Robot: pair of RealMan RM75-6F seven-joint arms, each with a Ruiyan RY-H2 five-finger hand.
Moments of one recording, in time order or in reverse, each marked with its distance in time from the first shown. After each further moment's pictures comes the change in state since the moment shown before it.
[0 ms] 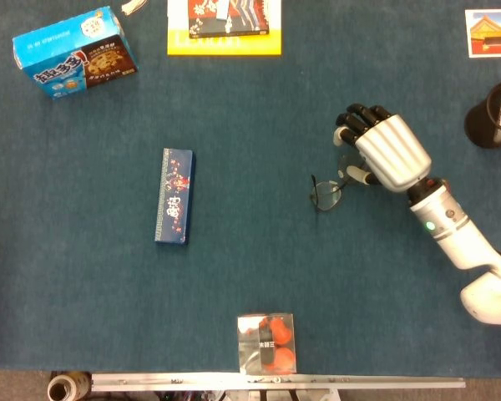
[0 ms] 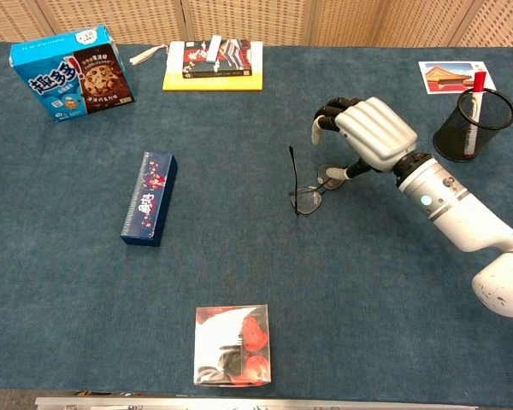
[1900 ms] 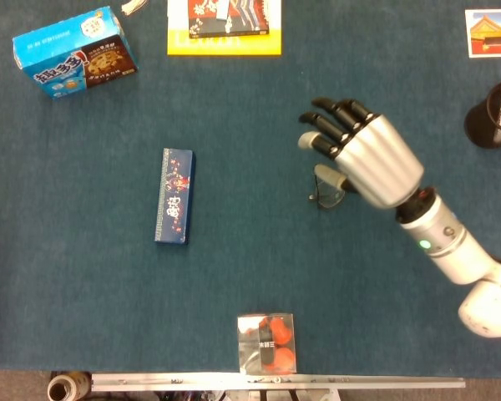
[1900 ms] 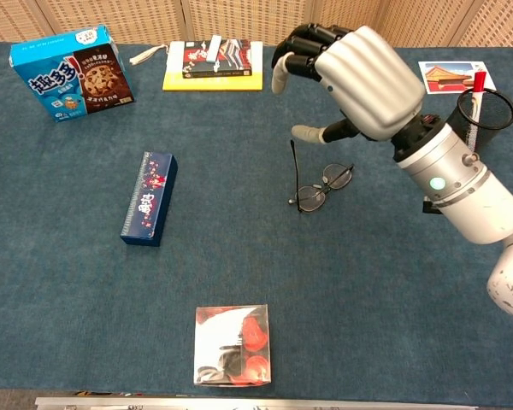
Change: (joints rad) left arm 0.007 0.008 -0.010 -0.001 -0.015 0.011 -0.005; right arm 0.042 0.253 0.061 -0.631 -0.107 0.167 -0.323
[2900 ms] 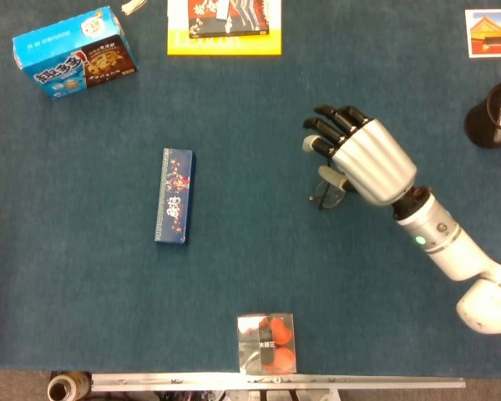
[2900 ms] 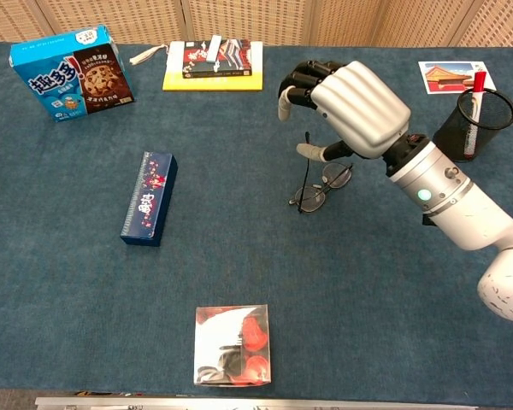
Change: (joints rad) left arm 0.004 0.005 0.005 -0.014 0.020 0.011 0.010; right arm -0.017 -0.071 -0.016 0.170 0.023 -0.061 0.059
